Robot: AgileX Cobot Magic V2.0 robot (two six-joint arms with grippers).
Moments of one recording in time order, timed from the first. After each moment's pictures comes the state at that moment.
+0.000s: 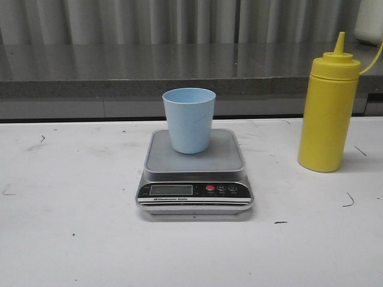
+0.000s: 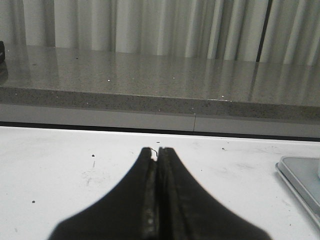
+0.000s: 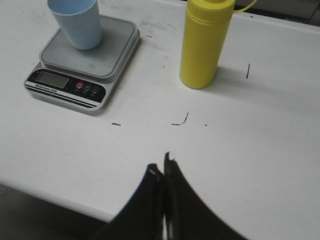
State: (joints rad) left arm -0.02 0.00 0.01 0.01 0.06 -0.07; right arm 0.20 0.44 -0.69 0.13 0.93 -0.08
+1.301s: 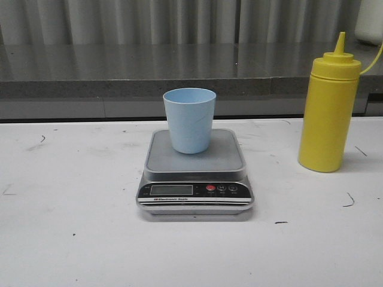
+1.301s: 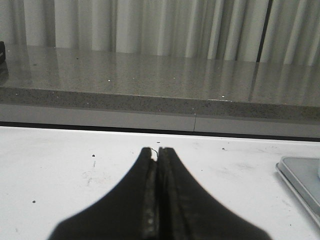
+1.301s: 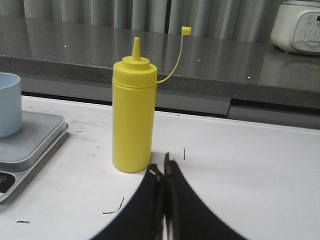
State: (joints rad) left arm -0.02 0.00 0.01 0.01 0.06 -0.07; right arm 0.07 -0.01 0.03 0.06 0.08 -0.08
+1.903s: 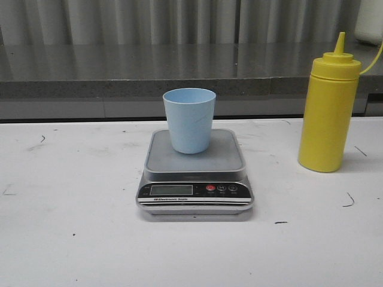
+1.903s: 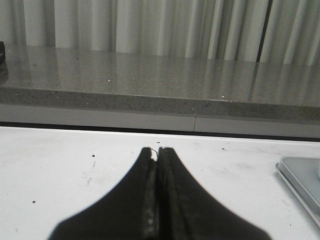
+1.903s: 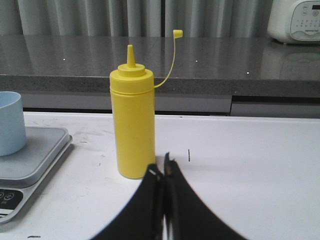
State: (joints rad) left arm -0.02 0.00 0.01 0.01 0.06 -0.07; right arm 0.06 -0.01 0.03 -0.03 0.07 0.10
